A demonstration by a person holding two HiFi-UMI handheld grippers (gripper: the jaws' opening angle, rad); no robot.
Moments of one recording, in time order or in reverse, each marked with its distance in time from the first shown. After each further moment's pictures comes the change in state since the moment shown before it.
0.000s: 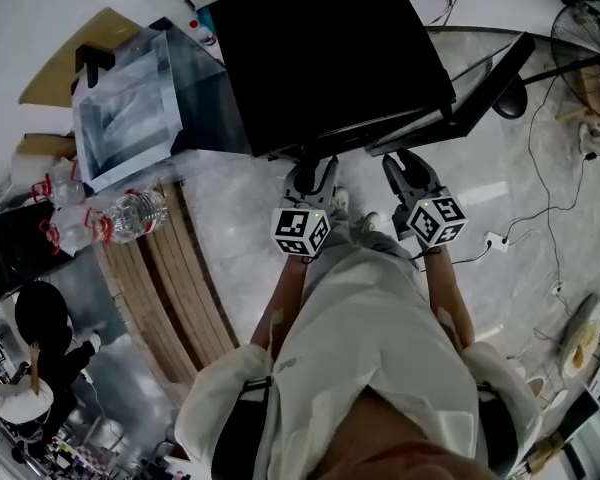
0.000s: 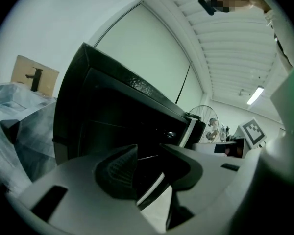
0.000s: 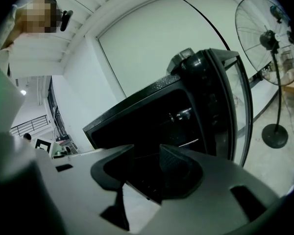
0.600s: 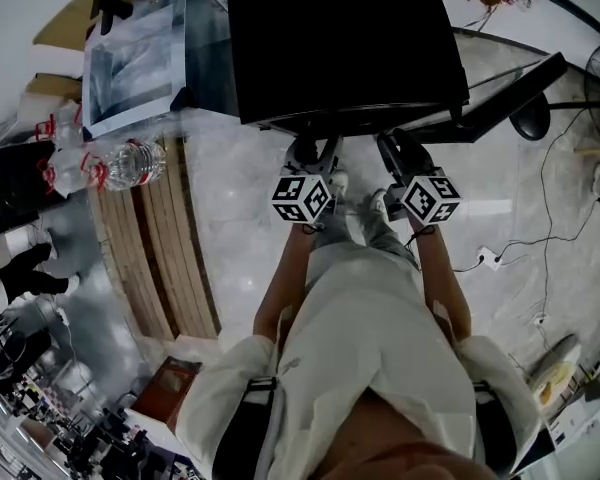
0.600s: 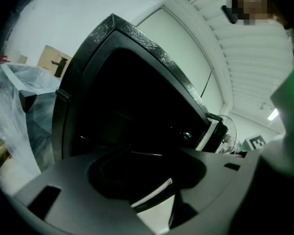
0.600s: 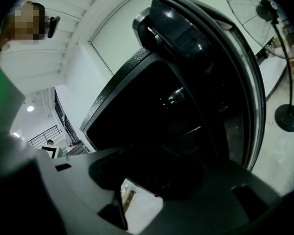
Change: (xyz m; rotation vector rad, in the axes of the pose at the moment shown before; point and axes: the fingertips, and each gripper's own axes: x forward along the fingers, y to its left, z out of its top) left arm 0.030 0.015 -0.032 -0.187 -0.053 0.181; right arm 0.034 -0.031 -0.020 0.108 0.060 0.132
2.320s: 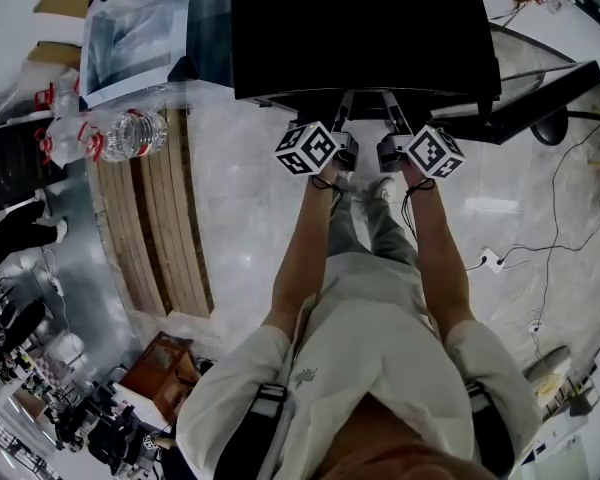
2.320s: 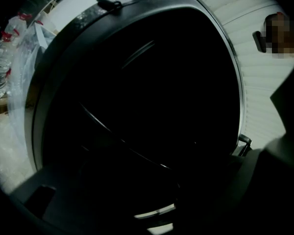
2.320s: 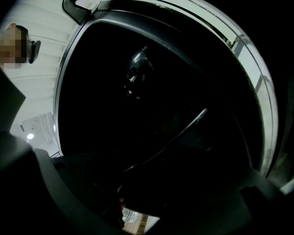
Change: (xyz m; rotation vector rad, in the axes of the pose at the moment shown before) left arm 0.059 0.051 -0.007 -0.305 -0.153 0.048; right arm 0.082 -0.042 0.005 0.216 -0.158 0.045
